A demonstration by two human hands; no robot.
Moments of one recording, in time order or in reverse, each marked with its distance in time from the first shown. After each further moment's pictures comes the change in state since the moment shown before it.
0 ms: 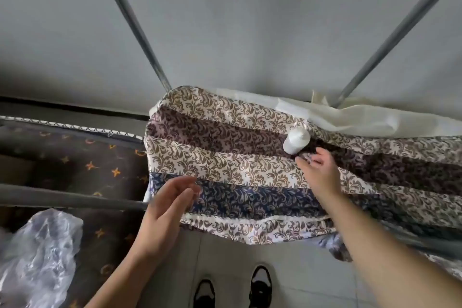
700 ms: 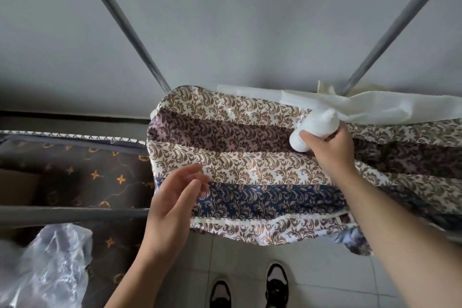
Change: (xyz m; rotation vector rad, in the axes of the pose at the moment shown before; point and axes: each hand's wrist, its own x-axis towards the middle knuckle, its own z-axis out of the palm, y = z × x) left_hand 0.010 0.022 0.007 -0.004 0.006 0.092; right_hand 0.010 -0.047 -0.005 0.205 0.104 -0.175
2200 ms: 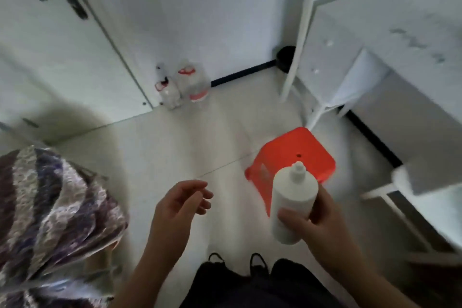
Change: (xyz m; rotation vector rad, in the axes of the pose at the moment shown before) left_hand -0.609 0.094 0.111 0.420 -2.077 0.226; right_hand -0.954 -0.057 -0.201 0.588 1.621 0.441
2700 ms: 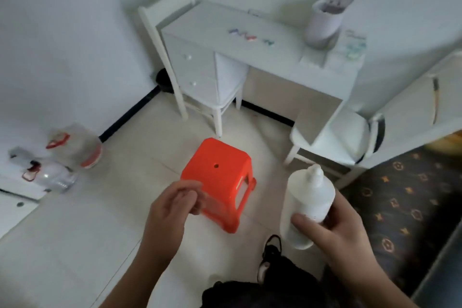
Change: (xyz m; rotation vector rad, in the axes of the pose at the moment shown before) left_hand 0.077 0.036 0.173 0.071 -0.584 0.123; right_hand -0.070 -0.002 -0.123 0.054 0.664 -0.006
